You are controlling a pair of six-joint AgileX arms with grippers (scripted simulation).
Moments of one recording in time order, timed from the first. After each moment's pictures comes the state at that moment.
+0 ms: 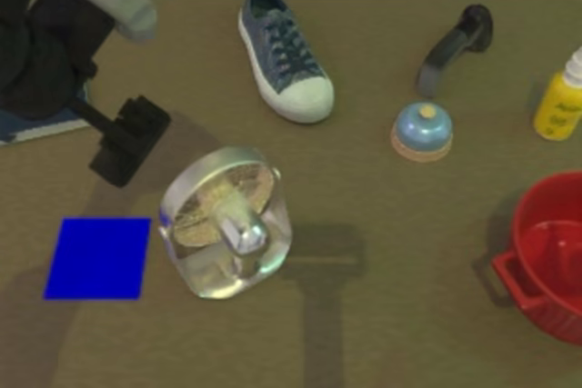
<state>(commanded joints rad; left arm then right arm) -0.37 1.37 1.27 -0.99 0.00 0.31 0.00 0.00 0.00 0.00 0.00 0.00</state>
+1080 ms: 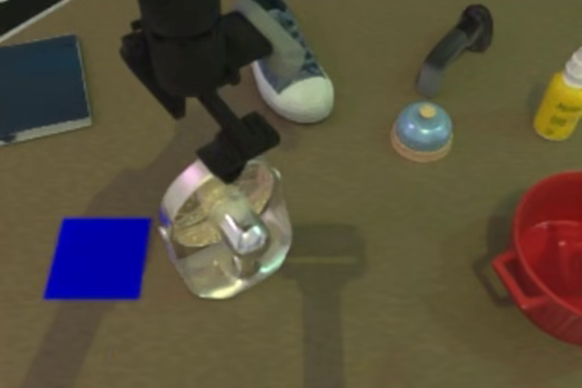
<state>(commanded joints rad) -0.54 2.00 1.84 -1.41 0.00 0.45 0.00 0.00 0.00 0.00 0.00 0.00</state>
